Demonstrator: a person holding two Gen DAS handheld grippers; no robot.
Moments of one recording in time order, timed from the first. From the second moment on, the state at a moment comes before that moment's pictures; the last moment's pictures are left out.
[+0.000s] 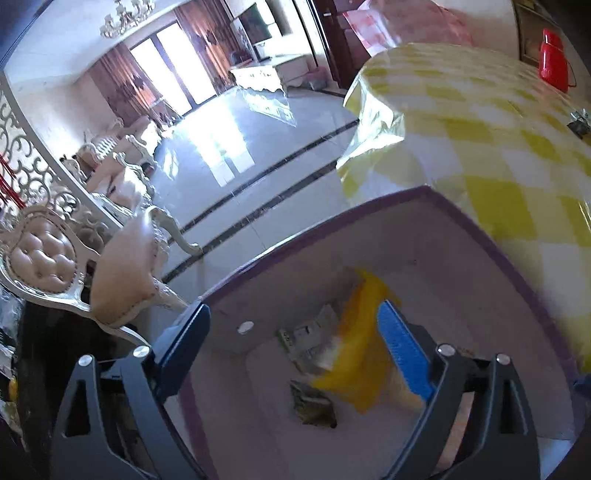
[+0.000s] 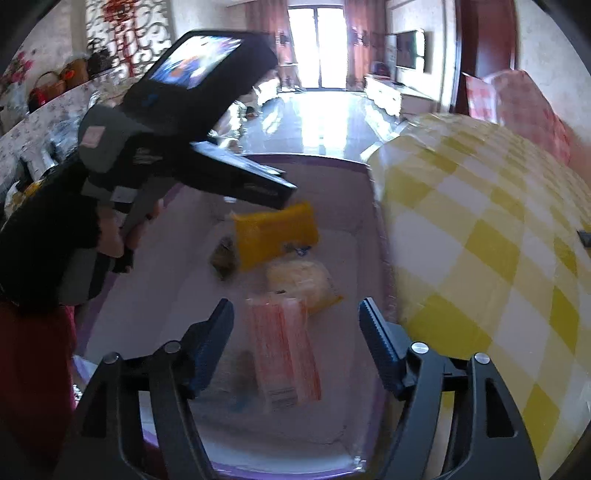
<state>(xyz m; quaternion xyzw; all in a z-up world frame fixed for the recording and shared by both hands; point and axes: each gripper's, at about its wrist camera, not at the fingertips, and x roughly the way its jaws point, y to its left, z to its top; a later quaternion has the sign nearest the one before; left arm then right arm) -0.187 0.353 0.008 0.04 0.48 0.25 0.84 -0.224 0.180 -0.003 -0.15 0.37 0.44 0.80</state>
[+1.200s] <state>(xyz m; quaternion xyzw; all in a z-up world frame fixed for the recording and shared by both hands) 0.056 0.080 0.053 -0.22 0.40 -0.03 0.89 -0.008 -0.227 0.011 0.13 0.39 0.05 0.91</state>
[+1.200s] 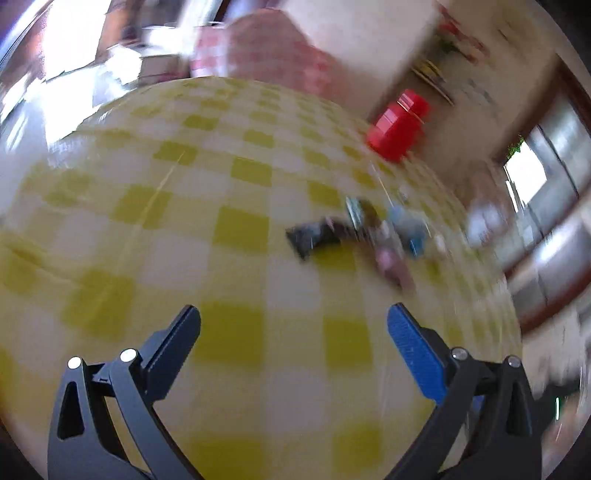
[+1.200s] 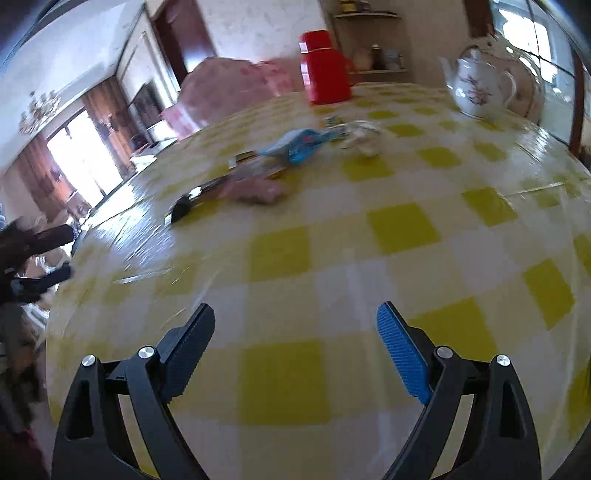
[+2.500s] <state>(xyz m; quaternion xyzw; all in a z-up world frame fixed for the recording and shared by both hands) 0.152 0.094 0.019 -0.32 0.34 0.06 0.88 0.242 -0.245 -0.005 -0.08 0.44 0.08 0.89</state>
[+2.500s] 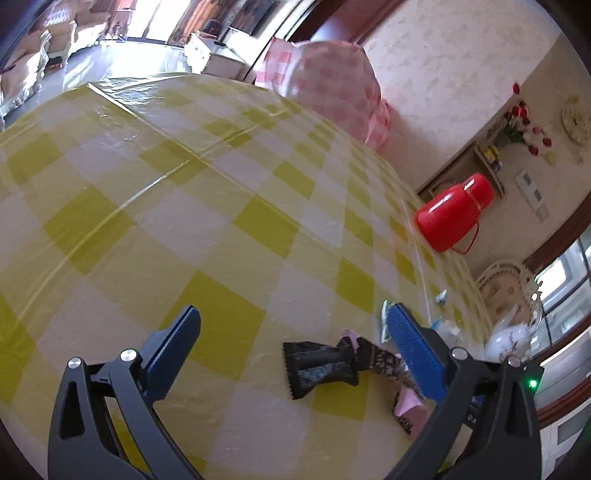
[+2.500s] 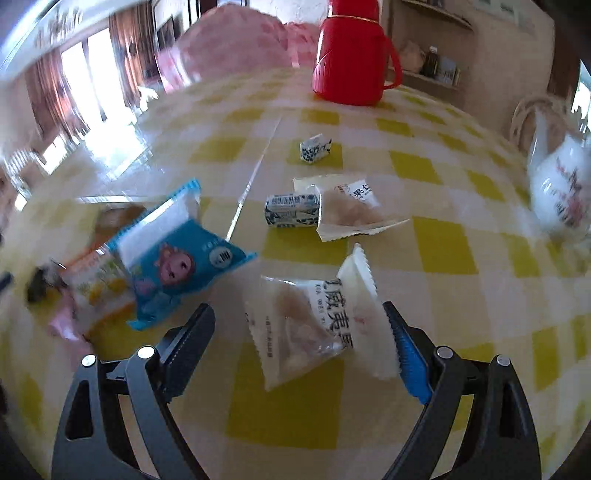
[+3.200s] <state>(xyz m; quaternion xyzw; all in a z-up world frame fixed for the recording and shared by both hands) 0.160 0.057 0.043 -0.06 0.39 -0.06 0.92 0.054 -0.238 0.012 0.08 0.39 0.08 0.91</state>
